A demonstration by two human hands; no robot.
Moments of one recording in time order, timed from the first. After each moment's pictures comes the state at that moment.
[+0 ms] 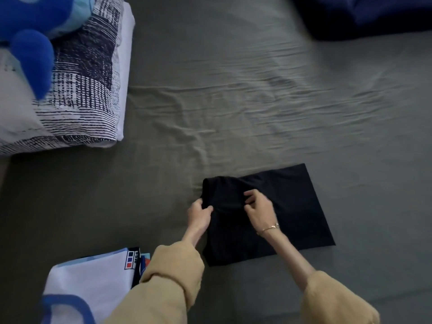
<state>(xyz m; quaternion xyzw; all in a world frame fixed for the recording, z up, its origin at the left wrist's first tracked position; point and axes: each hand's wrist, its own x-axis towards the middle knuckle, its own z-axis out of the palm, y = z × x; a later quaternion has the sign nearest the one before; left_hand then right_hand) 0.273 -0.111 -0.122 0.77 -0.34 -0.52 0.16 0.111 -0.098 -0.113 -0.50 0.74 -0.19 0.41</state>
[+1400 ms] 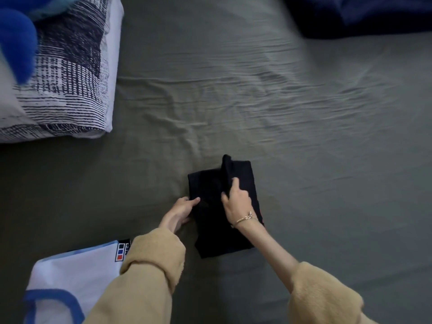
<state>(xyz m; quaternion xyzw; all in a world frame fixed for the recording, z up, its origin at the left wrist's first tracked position) 0.298 -0.117 -0.119 0.74 -0.25 -0.62 0.10 0.158 -0.097 -0.066 -0.53 0.75 -0.09 0.38</state>
